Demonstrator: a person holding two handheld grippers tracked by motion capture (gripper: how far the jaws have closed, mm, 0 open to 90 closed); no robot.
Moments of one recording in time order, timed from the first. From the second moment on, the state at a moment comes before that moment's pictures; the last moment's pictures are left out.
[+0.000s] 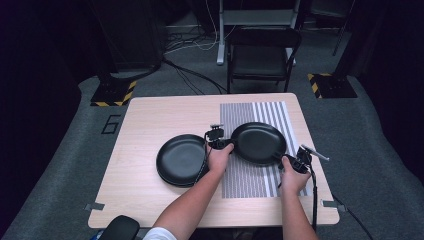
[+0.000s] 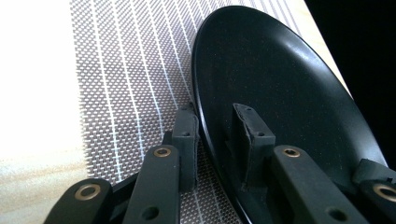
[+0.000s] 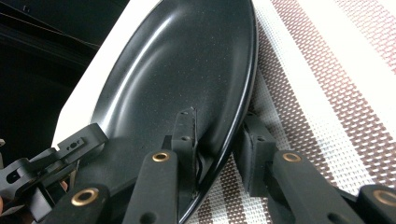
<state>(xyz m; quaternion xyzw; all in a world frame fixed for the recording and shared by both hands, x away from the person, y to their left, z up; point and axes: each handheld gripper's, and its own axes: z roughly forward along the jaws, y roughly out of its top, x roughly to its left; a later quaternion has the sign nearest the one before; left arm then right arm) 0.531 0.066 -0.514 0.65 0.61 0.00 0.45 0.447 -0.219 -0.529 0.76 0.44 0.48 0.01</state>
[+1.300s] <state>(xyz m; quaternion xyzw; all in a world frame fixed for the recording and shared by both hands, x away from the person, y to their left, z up) 0.532 0.065 -0.510 0.68 0.60 0.02 0.43 0.447 -0.208 -0.520 0.76 0.48 0.44 0.05</state>
